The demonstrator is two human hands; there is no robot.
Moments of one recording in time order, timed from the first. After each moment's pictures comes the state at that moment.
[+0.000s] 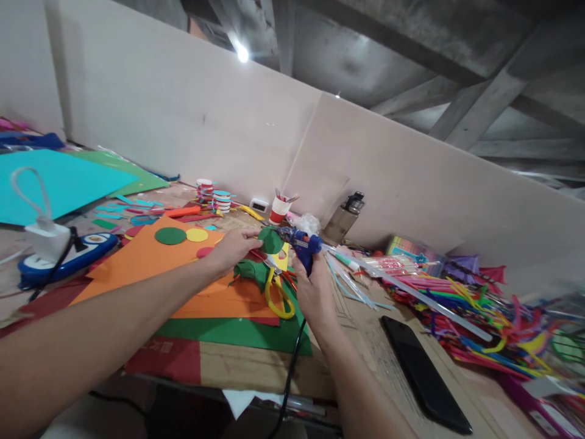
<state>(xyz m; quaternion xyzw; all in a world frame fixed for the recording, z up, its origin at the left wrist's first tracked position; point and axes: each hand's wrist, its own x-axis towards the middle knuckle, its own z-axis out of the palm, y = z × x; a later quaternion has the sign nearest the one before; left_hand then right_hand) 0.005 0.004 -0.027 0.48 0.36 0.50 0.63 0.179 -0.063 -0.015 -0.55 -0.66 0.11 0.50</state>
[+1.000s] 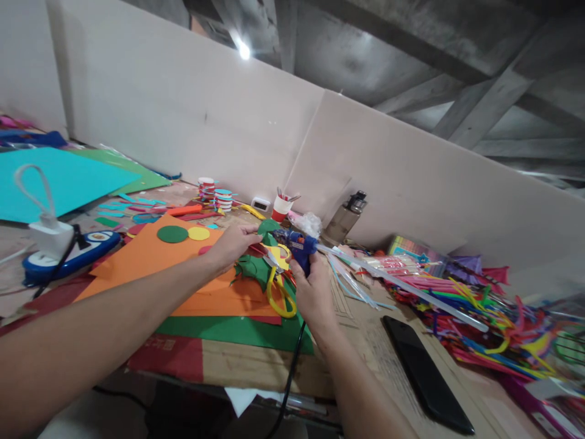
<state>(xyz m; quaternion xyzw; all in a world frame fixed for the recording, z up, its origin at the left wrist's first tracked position) 0.000 0.005 -0.024 0.49 0.36 0.51 0.61 0.177 -0.066 -0.018 -0.56 -0.67 0.12 0.47</state>
